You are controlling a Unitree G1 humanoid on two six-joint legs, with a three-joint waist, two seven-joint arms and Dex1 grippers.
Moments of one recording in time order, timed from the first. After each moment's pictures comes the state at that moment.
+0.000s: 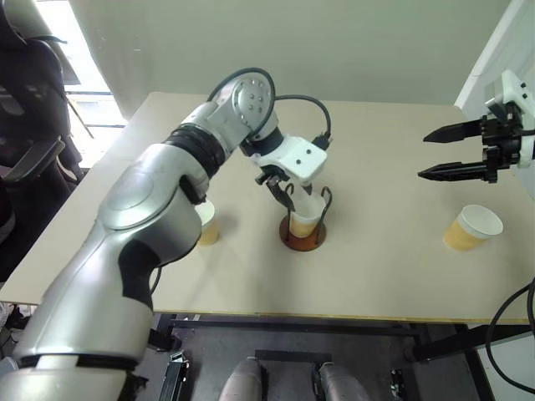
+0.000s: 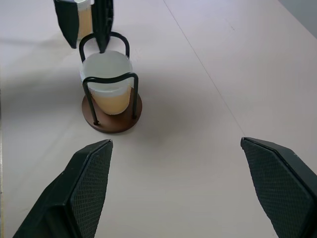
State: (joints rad) left arm -1.68 0.40 -1.12 1.17 -0.36 -0.52 -1.58; right arm -1.09 -1.06 0.10 0.47 0.21 0.43 1.57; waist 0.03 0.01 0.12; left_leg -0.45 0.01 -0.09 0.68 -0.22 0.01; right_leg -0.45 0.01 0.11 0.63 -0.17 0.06
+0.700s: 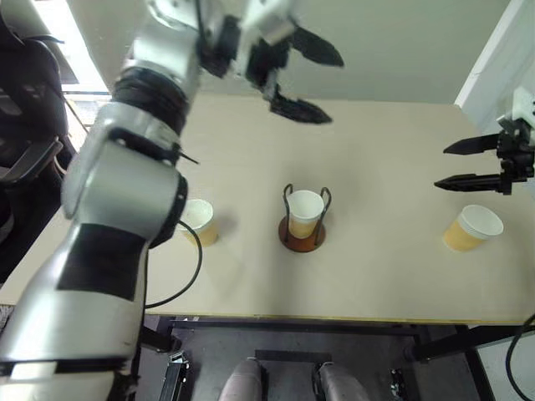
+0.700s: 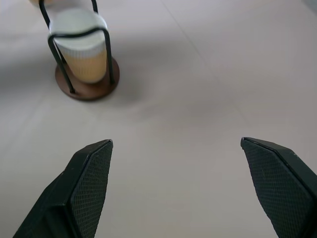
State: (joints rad) left arm -1.80 0.46 -0.38 1.26 -0.43 -0.15 -1.58; right arm -0.96 -1.15 0.08 0.47 0.19 0.41 1.52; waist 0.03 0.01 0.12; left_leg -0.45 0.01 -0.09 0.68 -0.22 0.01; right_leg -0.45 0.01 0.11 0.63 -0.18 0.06
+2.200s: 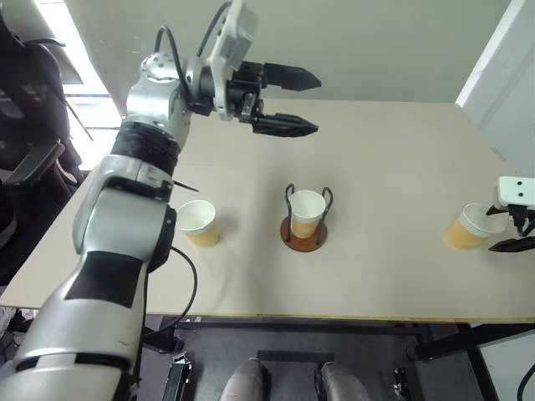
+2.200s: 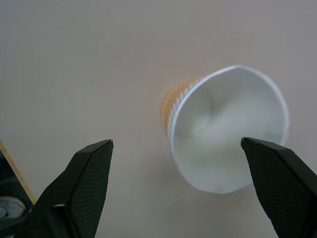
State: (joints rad) left arm -1.54 0.49 -0.27 1.02 -0.55 0.05 -1.58; right arm -0.97 -1.19 0.26 0.96 -0.30 -0.26 1.52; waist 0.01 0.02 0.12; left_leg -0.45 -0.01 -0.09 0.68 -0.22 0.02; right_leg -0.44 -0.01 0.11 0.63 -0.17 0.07
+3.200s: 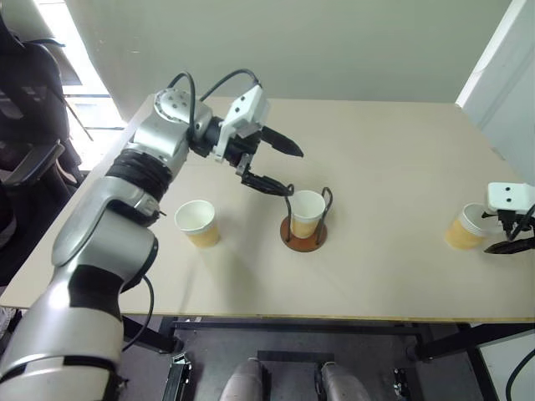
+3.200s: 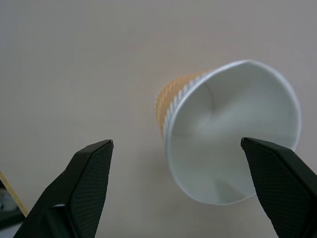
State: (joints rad) left arm -1.43 0.63 -0.69 0.90 -0.65 -0.08 -1.58; right arm -1.00 -1.16 0.29 1.03 -0.38 -0.31 1.46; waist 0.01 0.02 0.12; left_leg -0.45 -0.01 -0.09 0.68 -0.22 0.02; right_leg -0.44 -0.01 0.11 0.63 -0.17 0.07
